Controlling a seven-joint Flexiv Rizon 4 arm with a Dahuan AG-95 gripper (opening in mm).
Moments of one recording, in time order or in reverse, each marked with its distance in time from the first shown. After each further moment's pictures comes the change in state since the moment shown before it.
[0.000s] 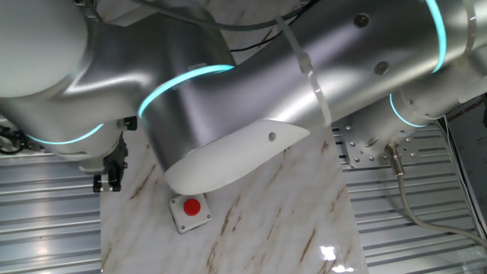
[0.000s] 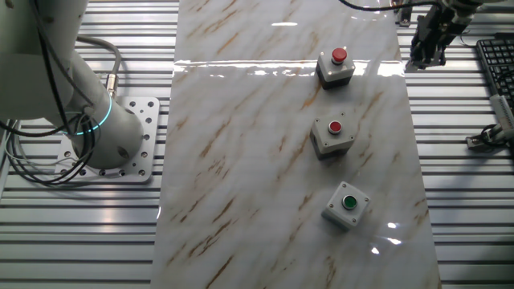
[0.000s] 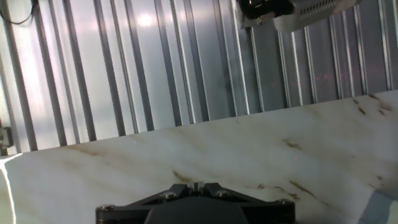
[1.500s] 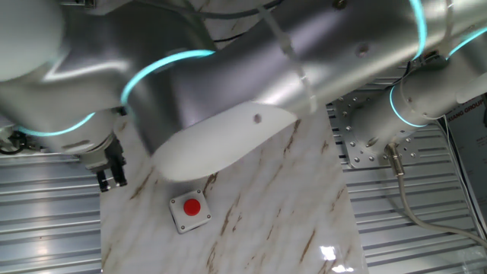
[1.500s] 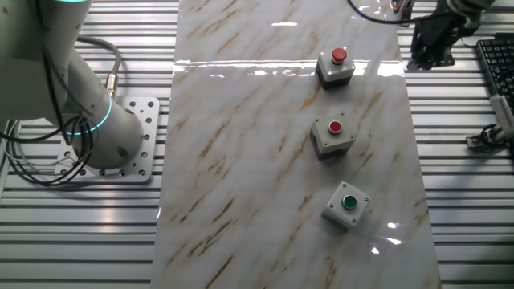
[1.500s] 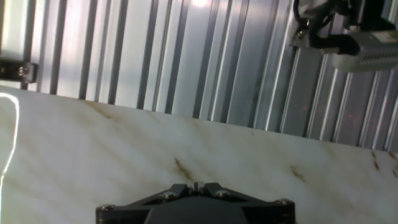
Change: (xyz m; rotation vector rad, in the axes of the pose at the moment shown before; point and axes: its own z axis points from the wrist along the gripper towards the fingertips) arm 0.006 -0.003 0.000 -0.062 -0.011 -0.245
